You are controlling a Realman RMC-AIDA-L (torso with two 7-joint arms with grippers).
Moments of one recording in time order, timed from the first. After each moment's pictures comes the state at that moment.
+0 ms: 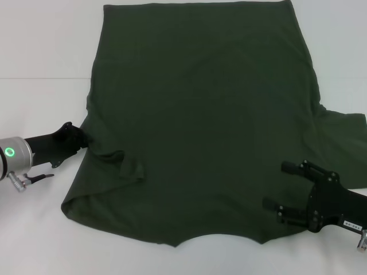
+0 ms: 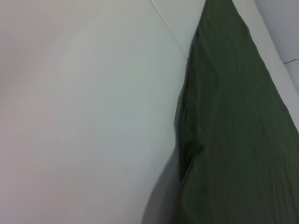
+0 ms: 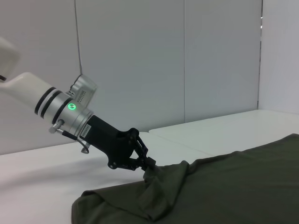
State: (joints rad) left arm -0.65 -2.04 0.54 0.42 2.14 0.89 -2.54; right arm 0.41 2.10 -0.44 -0.40 -1.99 -1.56 0.81
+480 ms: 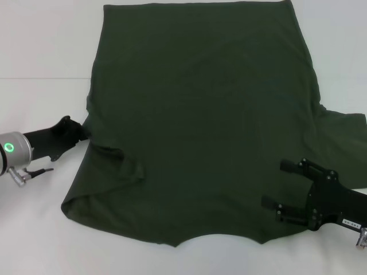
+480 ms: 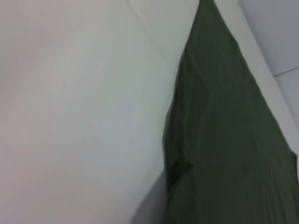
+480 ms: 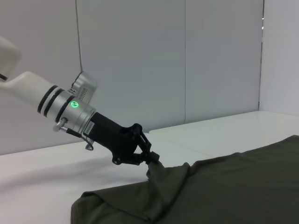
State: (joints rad) left arm -0.65 -2.04 0.54 0.42 2.10 0.87 -2.50; right arm 0.42 2.10 -0.44 -0.40 -1.99 -1.56 0.81
